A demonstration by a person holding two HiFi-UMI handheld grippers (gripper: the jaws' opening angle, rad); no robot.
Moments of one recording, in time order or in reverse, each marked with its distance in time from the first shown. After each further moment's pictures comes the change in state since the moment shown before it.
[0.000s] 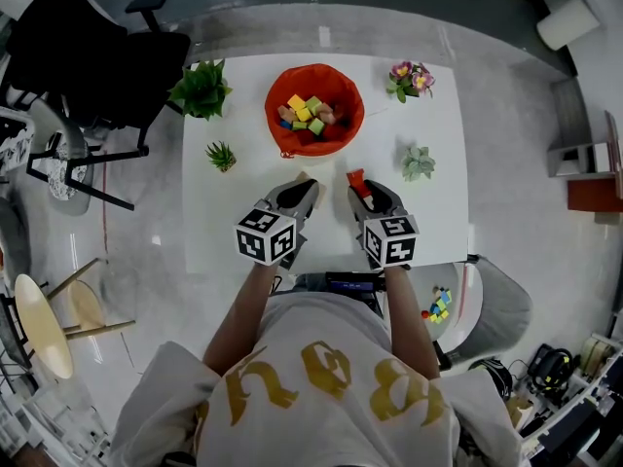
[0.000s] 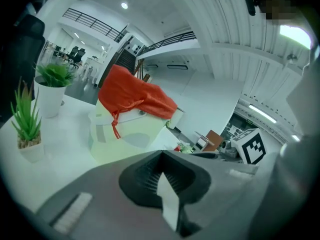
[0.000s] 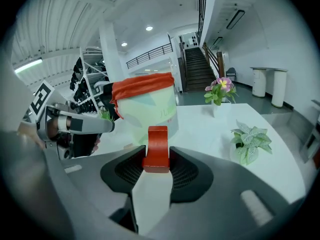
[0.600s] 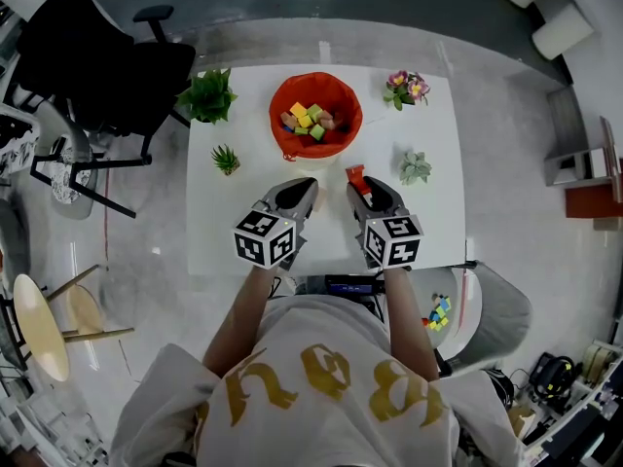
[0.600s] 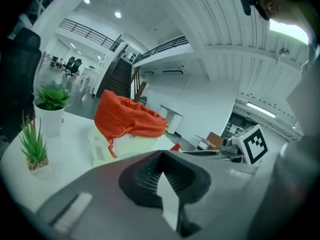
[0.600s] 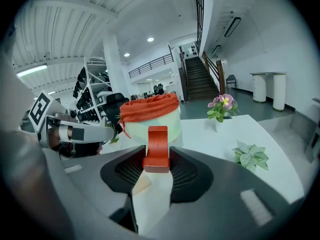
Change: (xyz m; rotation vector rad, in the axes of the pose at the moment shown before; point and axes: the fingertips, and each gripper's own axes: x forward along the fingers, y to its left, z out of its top) left arm -0.017 -0.016 0.031 0.073 -0.067 0.009; right arm -0.018 0.014 0.042 0.007 -0.116 0.023
